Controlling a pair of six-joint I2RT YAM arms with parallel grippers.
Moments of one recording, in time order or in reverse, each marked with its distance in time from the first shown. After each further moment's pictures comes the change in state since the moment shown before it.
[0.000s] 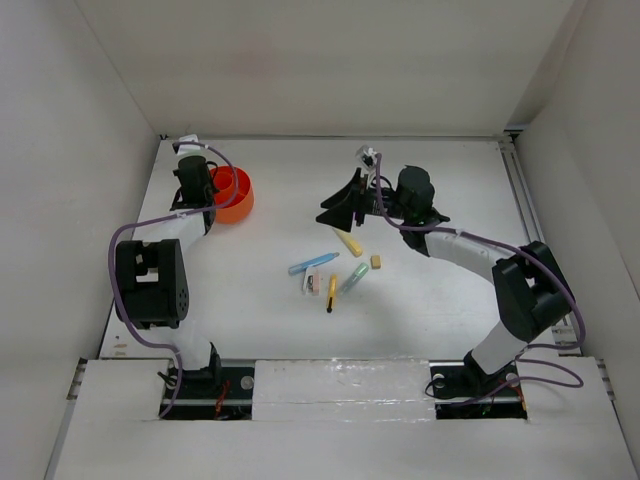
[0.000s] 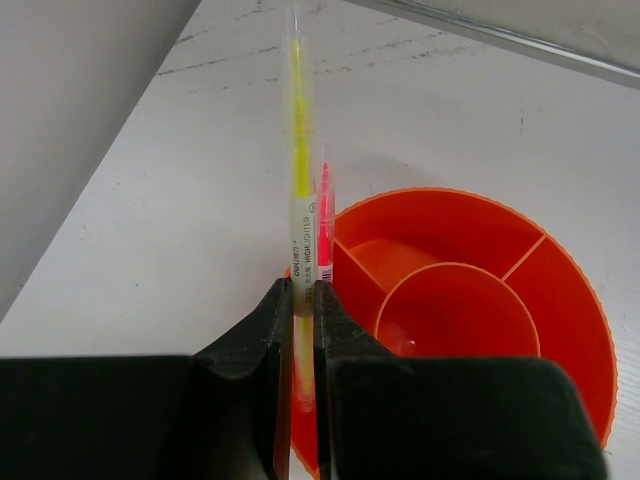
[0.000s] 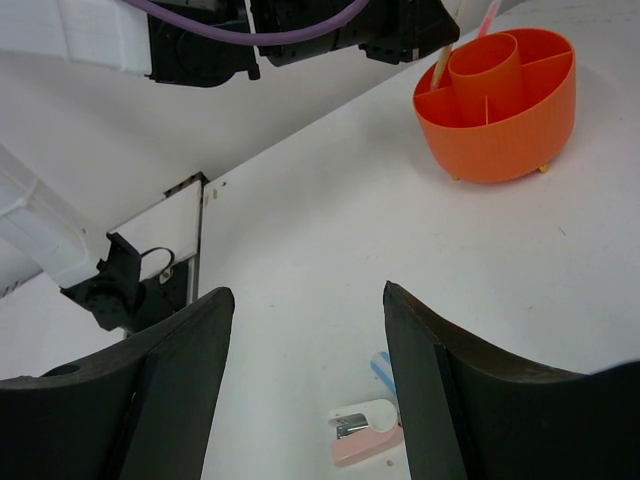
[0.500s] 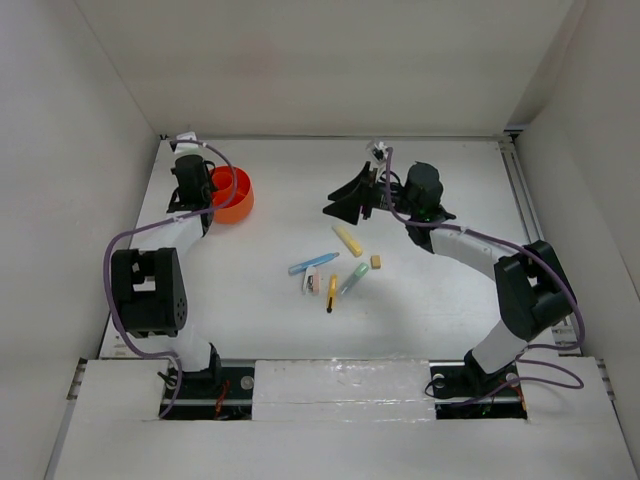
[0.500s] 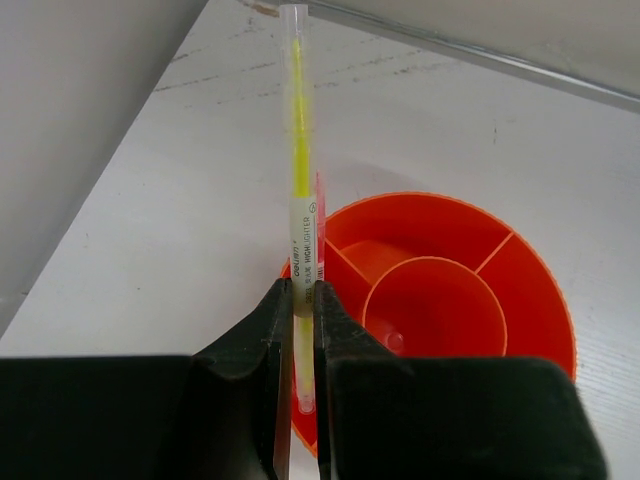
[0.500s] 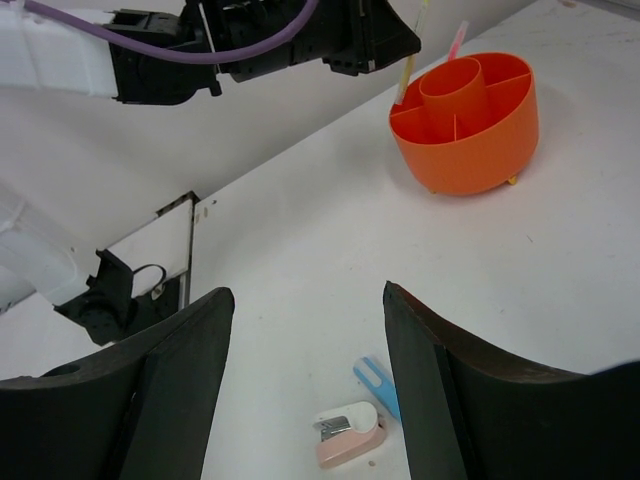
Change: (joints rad) left arm 0.000 -0.075 -0.012 -0.023 0.031 -0.003; right arm -0.050 0.000 -0.002 0.045 -0.012 0.038
